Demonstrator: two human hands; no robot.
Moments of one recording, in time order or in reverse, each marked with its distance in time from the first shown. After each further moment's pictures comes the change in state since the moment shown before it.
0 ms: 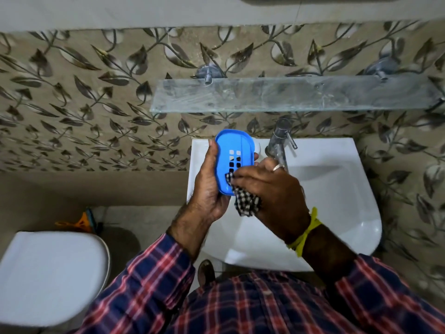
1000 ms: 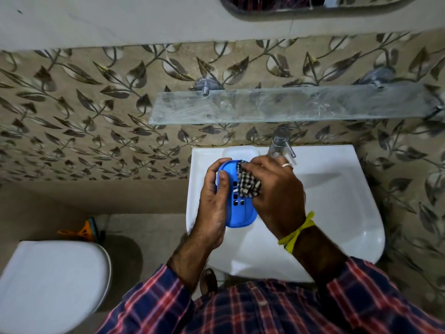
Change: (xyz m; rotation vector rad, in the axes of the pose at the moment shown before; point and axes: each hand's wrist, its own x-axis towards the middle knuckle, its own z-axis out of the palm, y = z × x) left_hand -0.015 -0.024 0.005 0.369 0.082 0.421; right_hand 0.017 0.004 0.000 -0.014 0.053 0.300
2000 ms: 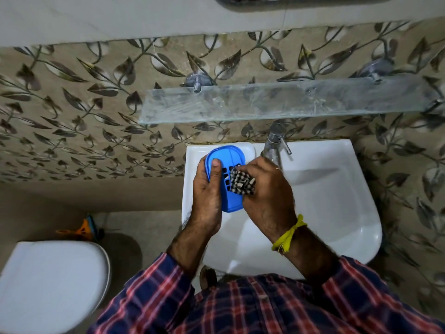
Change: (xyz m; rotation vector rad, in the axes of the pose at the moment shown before) left_hand 0.024 -0.002 0.006 0.021 0.142 0.003; right_hand 0.002 0.000 0.011 0.191 -0.118 0.267
